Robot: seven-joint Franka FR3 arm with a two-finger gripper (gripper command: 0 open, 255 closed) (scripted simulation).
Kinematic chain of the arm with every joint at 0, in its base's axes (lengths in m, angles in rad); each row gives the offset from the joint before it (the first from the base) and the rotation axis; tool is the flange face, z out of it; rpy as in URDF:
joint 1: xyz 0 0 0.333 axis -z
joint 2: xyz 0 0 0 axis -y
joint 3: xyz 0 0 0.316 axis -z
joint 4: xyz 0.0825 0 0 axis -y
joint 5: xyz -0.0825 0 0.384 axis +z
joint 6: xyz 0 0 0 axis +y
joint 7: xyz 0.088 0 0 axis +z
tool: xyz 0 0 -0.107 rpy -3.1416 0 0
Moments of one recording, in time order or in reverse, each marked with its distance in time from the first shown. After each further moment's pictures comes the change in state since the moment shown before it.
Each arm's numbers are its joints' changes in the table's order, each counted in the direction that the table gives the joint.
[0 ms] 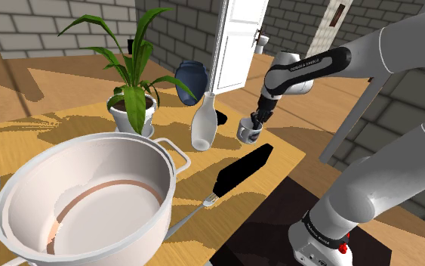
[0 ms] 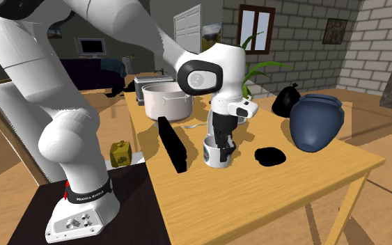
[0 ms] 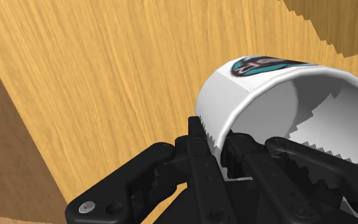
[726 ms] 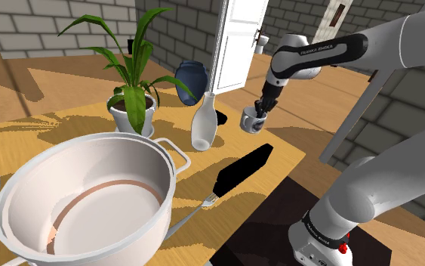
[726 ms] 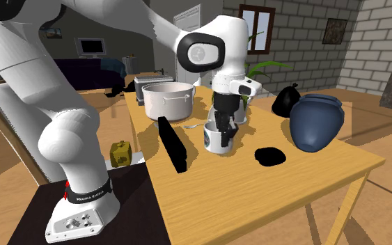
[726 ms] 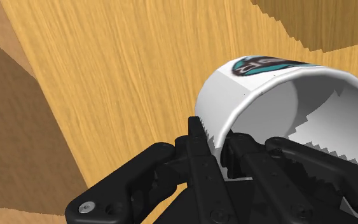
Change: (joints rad) arm 0.004 0.072 -0.013 0.092 -0.014 0.163 -0.017
